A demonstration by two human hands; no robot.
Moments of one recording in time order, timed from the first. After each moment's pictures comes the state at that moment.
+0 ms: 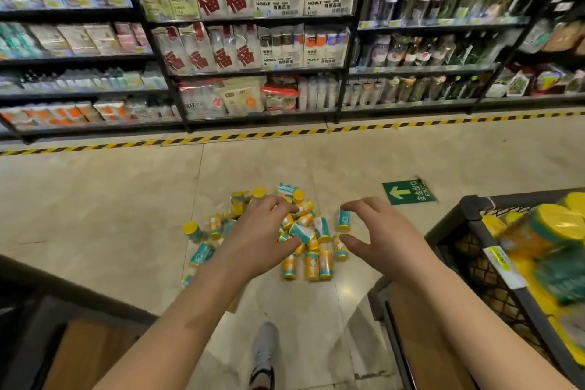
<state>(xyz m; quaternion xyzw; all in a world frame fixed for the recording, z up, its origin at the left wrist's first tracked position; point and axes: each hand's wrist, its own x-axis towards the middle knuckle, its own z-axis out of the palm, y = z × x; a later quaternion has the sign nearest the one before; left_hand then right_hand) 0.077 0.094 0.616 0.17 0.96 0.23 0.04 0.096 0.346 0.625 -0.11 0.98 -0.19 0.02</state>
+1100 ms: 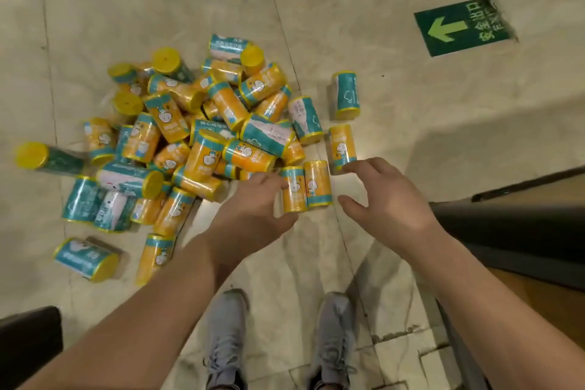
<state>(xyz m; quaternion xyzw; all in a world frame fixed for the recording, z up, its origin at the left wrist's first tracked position) -0.132 0.195 0.046 0.11 0.92 0.23 0.29 -0.097 0.424 0.062 0.03 0.96 -0.22 0.15</state>
